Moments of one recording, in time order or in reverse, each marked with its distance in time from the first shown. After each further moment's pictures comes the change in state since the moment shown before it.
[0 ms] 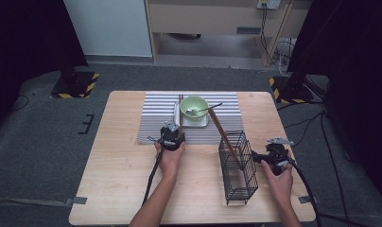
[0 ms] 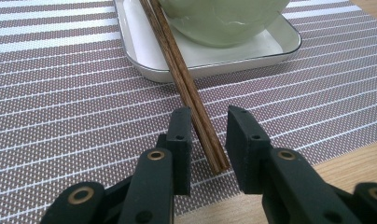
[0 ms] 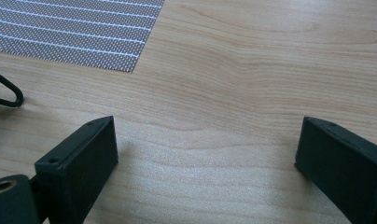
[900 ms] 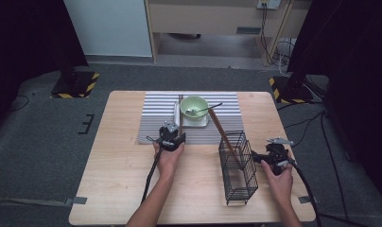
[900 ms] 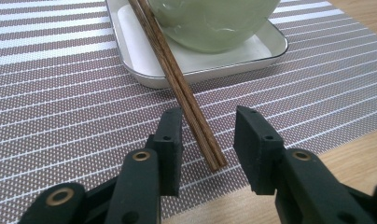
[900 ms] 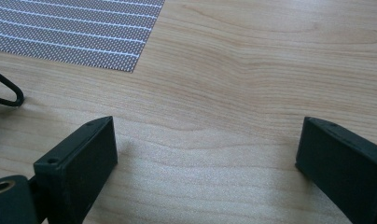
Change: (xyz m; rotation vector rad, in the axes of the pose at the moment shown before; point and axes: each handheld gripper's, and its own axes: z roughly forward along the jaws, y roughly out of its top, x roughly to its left) left arm 0.003 0.002 -0.010 -0.016 -0.034 0.045; right arm 0.000 0.000 0.000 0.002 0.003 -0.002
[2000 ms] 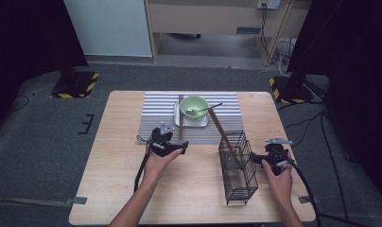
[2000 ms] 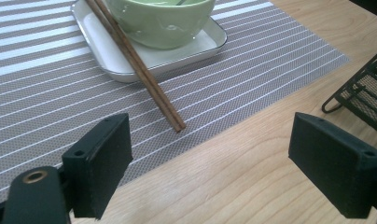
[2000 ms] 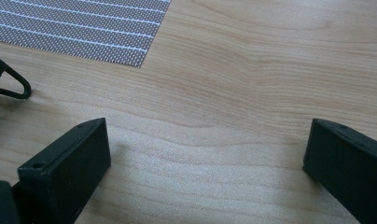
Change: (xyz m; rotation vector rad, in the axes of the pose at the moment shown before) left arm 0.010 0.007 -0.054 0.033 -0.171 0.073; right arm 0.002 0.000 0.001 0.015 0.019 -0.015
